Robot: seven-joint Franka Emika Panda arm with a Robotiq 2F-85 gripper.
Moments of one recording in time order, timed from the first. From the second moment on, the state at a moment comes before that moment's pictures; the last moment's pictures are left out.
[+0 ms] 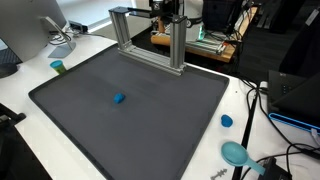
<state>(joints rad) -0.01 -0.60 0.04 -2.62 -0.13 2.01 0.06</state>
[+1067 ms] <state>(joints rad) 0.03 -0.64 -0.04 -2.65 -0.05 2.02 -0.16</state>
